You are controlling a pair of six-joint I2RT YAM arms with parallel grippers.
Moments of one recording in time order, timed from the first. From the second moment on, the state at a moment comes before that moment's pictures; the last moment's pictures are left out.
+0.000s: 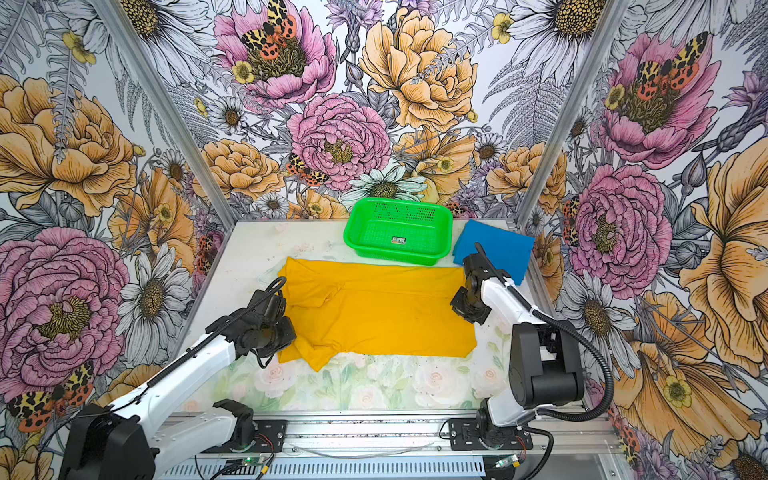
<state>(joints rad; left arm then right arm) -0.34 1.08 0.65 -0.71 0.00 -0.81 0.06 1.54 0.98 -0.85 -0.07 0.68</state>
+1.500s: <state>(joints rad) -0.27 1.09 0.63 -0.66 0.05 -0.76 0.11 1.62 1.01 -0.80 -0.07 0.66</state>
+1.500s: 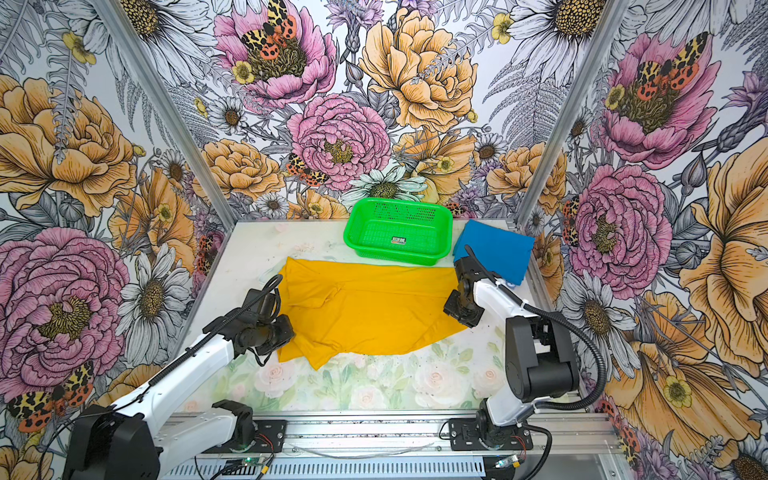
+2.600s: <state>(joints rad) -0.23 1.09 0.63 -0.65 0.07 -0.74 0.12 1.84 1.18 -0.76 -0.05 0.60</state>
